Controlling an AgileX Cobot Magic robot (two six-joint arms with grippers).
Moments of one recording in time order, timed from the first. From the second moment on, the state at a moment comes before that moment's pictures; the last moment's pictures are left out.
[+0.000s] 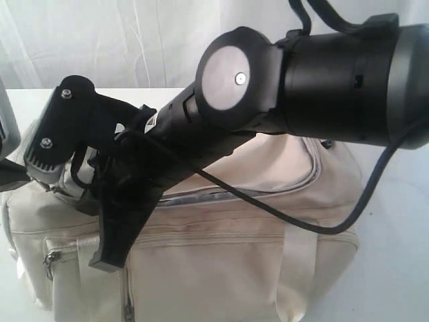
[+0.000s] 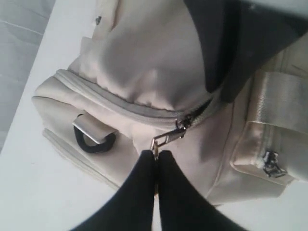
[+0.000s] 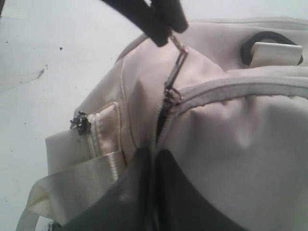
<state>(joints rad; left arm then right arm) -0.92 0.84 -0.80 0.50 0.94 0.13 1.06 1.65 -1.26 0.58 0.58 -1.05</state>
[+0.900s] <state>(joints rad) -0.84 1.02 -0.80 0.88 0.79 -0.20 1.04 1.66 -1.27 0.56 0.62 -1.01</state>
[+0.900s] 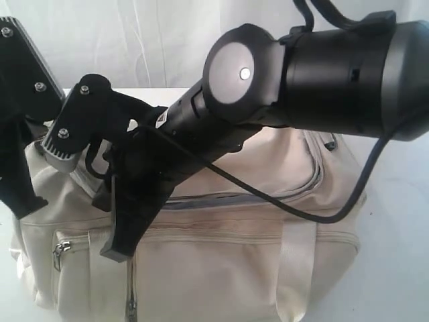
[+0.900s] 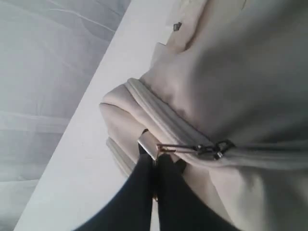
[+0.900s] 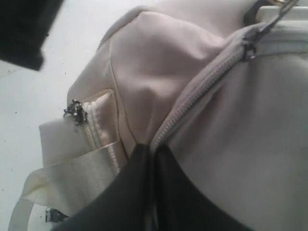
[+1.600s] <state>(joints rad) -0.34 1.30 -0.87 1.00 0.21 -0.22 1.05 1.66 -1.28 0.57 0.66 -1.01</state>
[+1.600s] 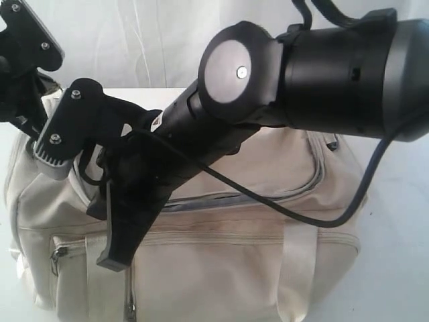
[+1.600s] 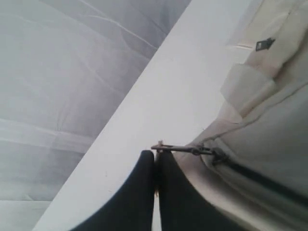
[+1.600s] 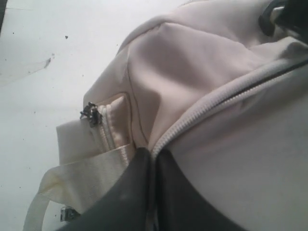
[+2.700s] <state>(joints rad) -0.30 1.23 -1.07 0.64 0.49 -0.23 1.06 1.56 -1.27 0.48 0.72 -0.84</state>
